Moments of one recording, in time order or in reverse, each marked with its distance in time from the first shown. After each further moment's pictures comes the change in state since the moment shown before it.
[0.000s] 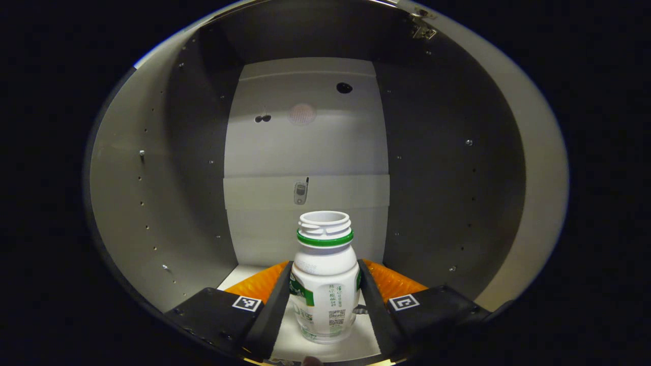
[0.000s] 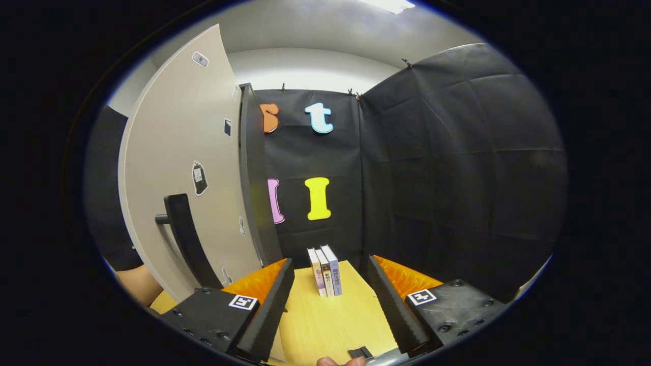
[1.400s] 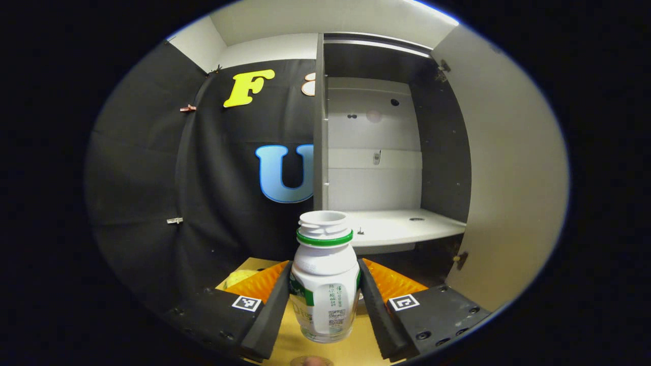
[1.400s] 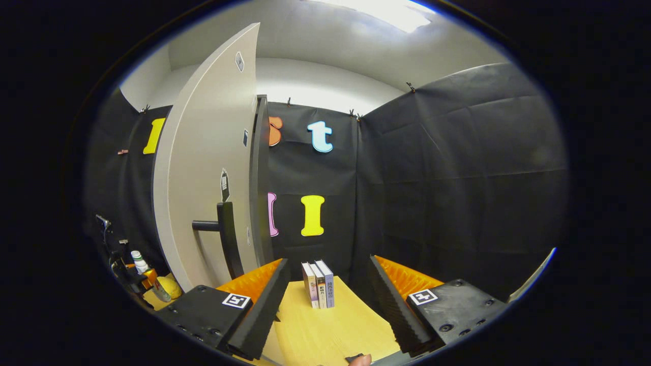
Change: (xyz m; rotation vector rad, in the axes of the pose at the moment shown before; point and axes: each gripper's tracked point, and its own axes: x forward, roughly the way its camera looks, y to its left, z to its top) left arm -0.255 0.174 -0.154 -0.023 -0.009 0.124; right arm -0.017 0.031 0.014 -0.075 -0.119 -0.059
